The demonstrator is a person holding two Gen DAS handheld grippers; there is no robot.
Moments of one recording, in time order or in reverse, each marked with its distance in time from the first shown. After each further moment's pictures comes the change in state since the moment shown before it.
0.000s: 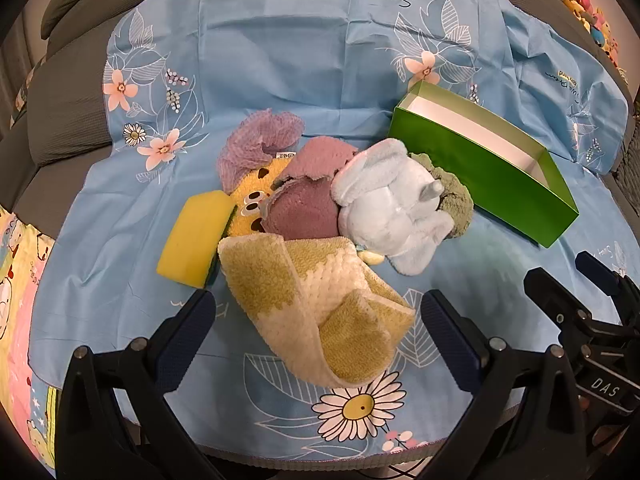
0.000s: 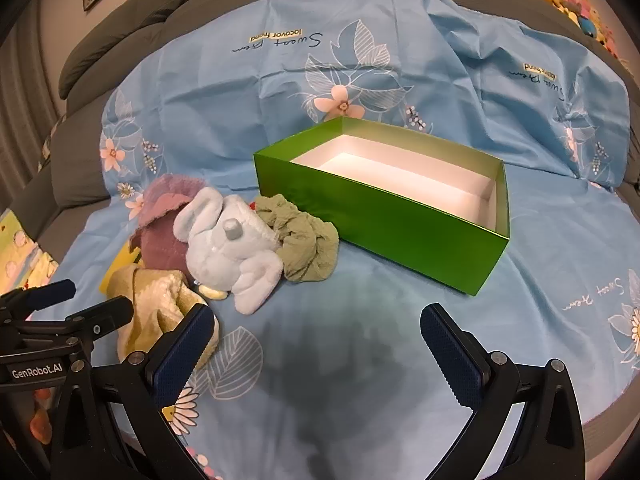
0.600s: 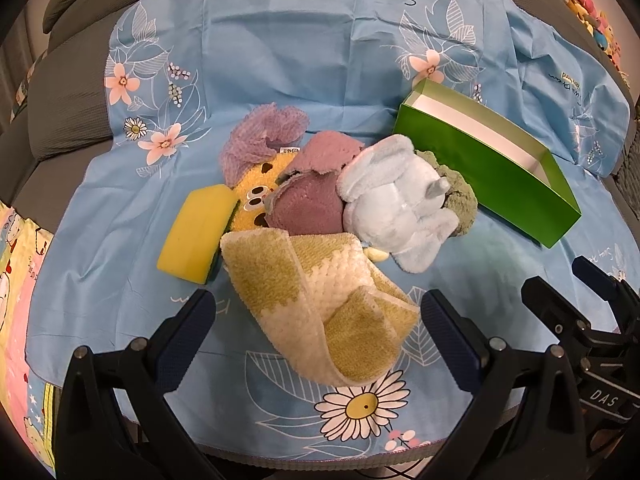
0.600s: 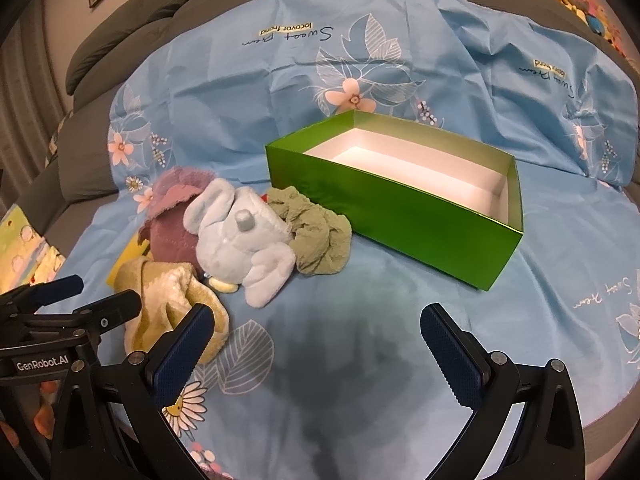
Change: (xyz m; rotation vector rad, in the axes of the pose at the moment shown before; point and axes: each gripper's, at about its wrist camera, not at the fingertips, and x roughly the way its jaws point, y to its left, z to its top) left arm 0.002 0.005 -0.001 -0.014 0.013 -0.005; right arm 0.004 0.006 -0.004 -0.007 0.022 0.036
